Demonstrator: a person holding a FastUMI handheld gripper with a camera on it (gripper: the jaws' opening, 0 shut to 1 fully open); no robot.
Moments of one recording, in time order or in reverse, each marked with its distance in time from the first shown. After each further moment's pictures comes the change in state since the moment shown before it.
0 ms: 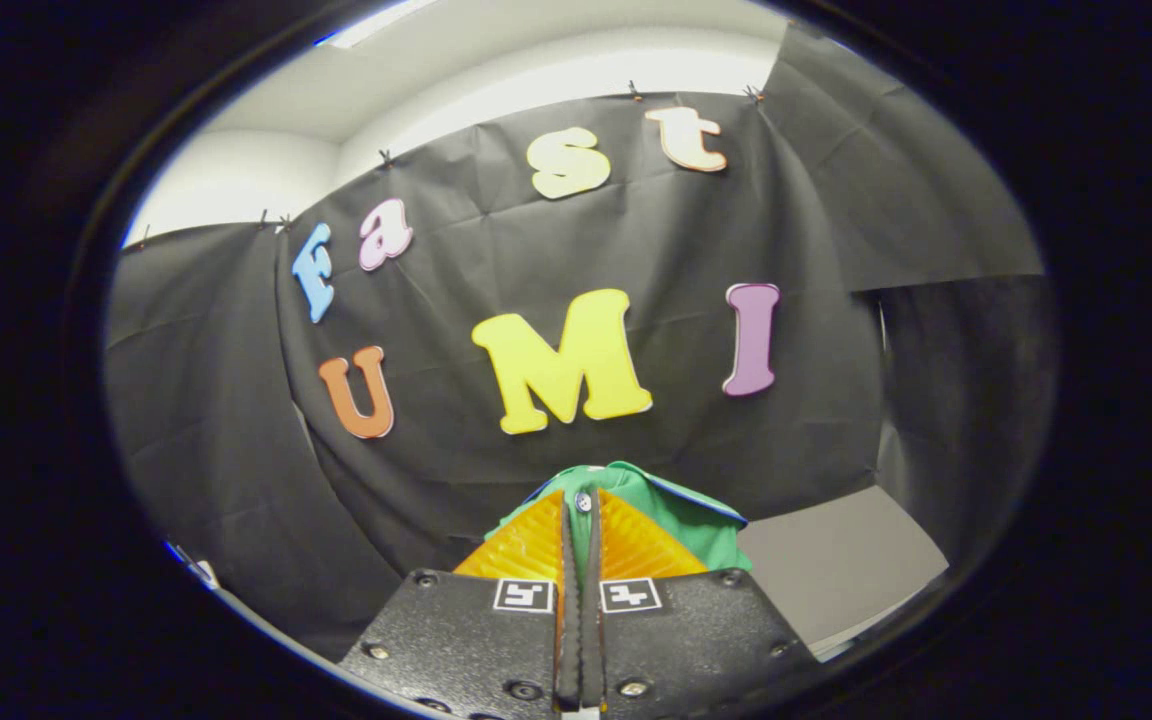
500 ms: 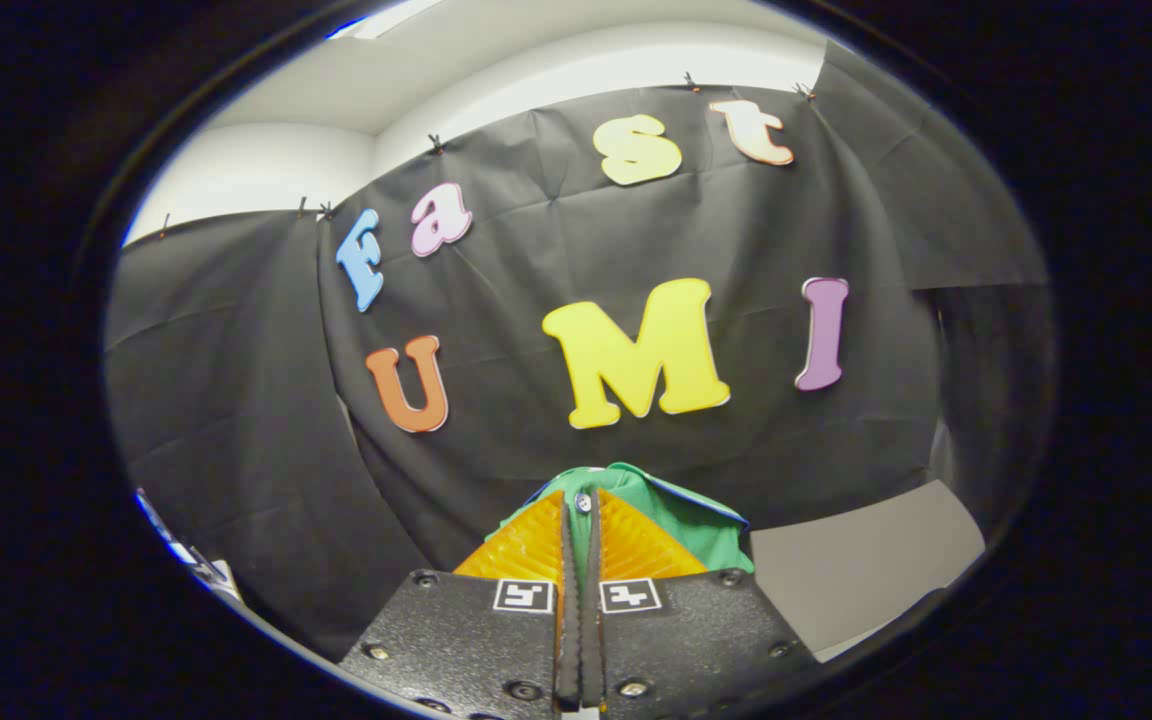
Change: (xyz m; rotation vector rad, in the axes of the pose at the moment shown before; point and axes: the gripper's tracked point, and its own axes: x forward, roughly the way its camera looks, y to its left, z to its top) arm 0.037 0.096 -0.030 -0.011 0.069 0.108
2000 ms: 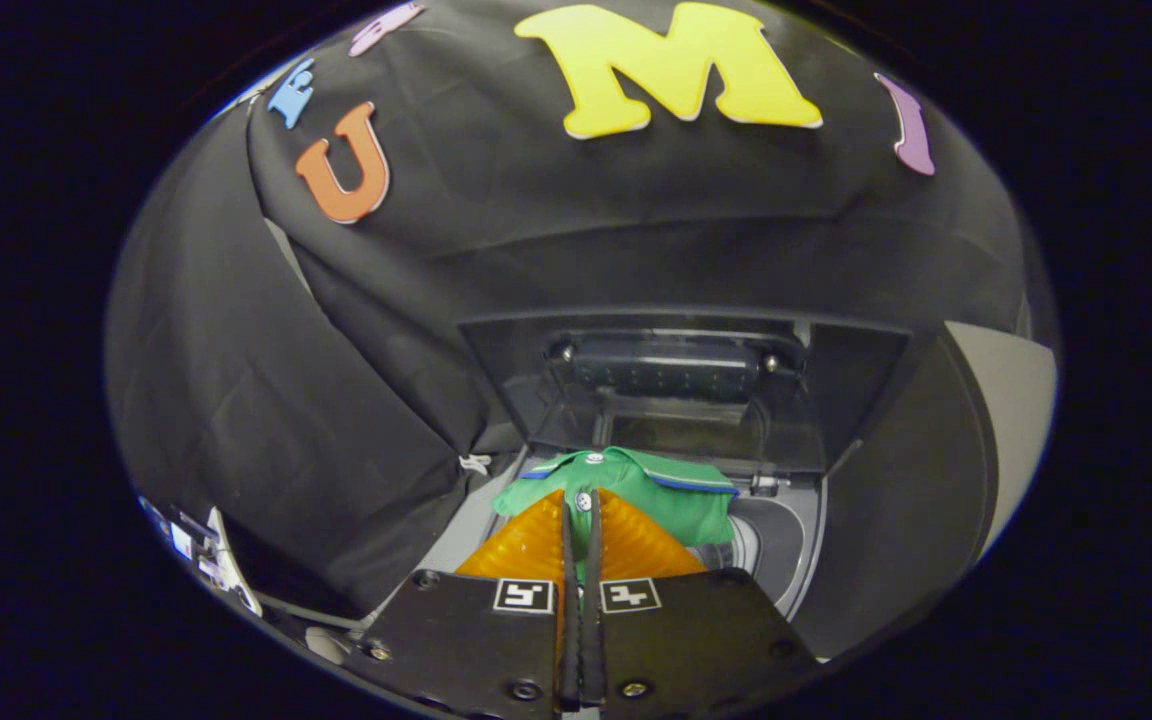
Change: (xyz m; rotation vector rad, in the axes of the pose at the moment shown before) arm 0.197 -0.025 -0.285 0.057 0.639 -0.041
